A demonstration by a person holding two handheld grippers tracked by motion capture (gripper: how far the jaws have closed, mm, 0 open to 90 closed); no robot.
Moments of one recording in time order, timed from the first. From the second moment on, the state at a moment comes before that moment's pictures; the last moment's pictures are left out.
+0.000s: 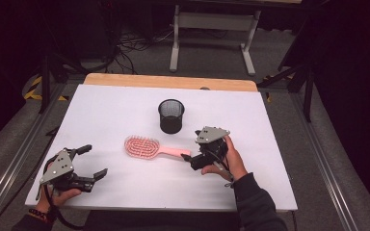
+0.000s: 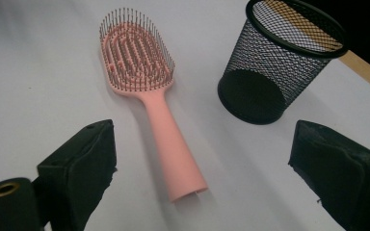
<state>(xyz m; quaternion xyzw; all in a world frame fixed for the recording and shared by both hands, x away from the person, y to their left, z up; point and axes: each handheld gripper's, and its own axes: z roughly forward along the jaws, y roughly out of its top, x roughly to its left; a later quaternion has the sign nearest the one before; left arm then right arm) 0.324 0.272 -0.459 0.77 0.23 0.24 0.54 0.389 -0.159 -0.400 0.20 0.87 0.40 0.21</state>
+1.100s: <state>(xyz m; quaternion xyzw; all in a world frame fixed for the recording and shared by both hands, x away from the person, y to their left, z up) 0.324 0.271 -0.460 0.78 0.23 0.24 0.54 0.417 -0.101 -0.401 0.15 0.93 0.31 0.16</state>
